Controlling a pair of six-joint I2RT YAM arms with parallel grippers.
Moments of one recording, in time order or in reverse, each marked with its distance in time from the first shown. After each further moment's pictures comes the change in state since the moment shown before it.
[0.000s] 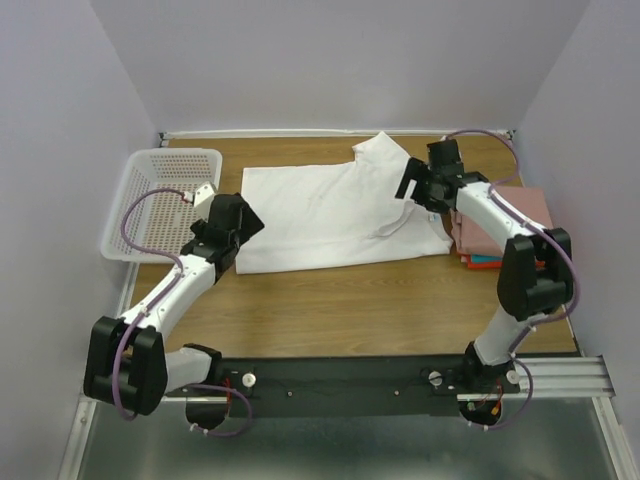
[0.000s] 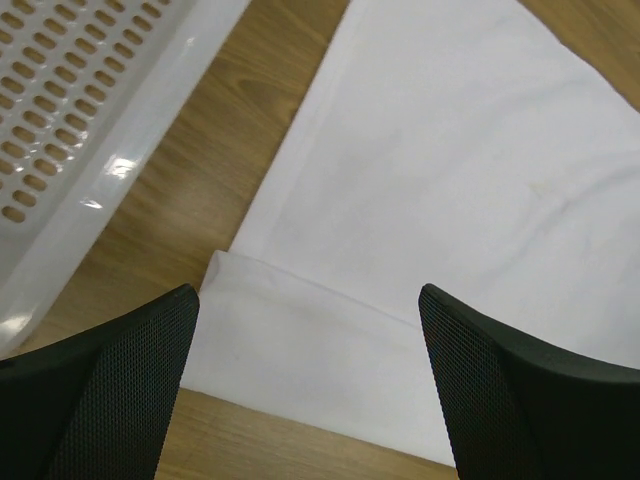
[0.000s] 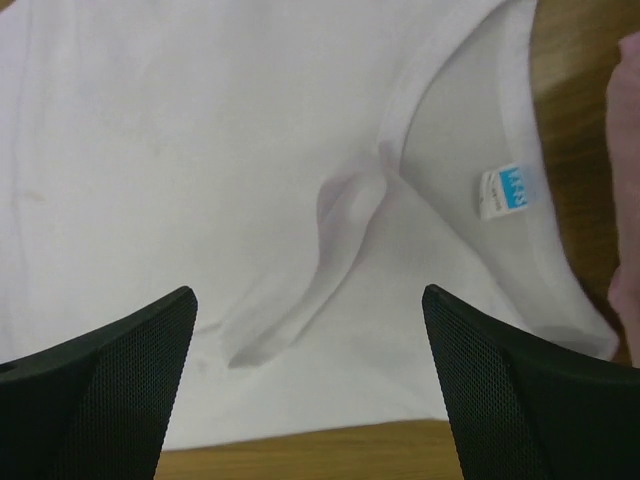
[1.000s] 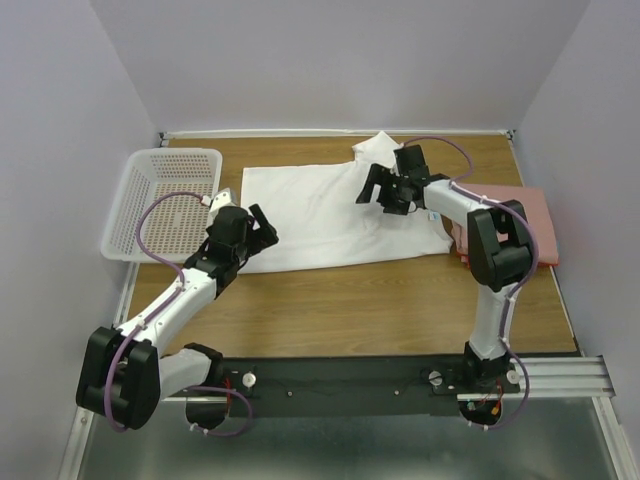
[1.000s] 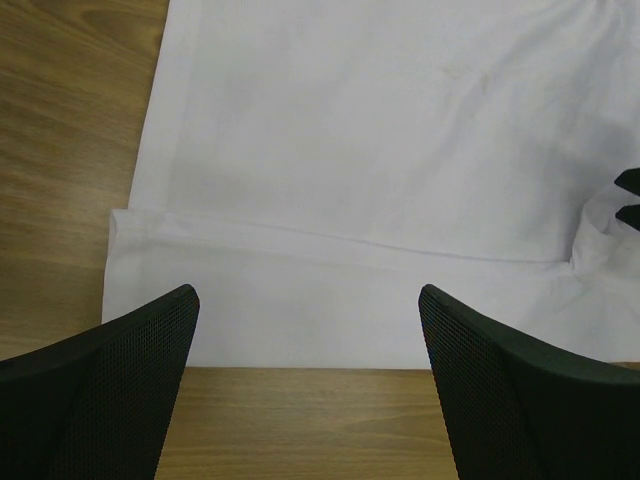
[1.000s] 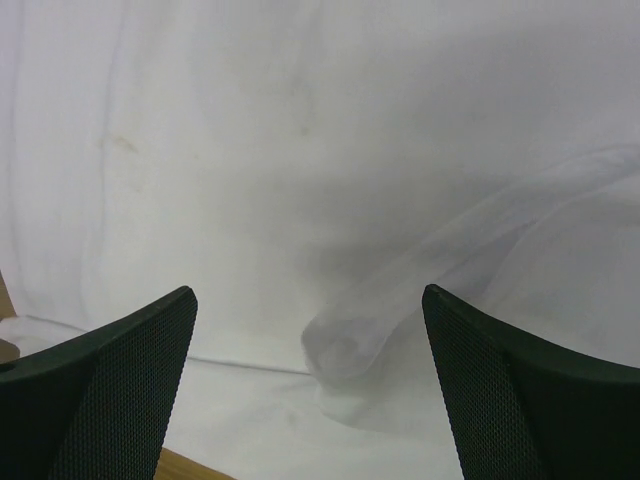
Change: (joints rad) left arm -0.072 -0.107 -0.119 0.122 0.203 0.108; right arm 0.089 0.177 -0.022 0.199 -0.296 0.026
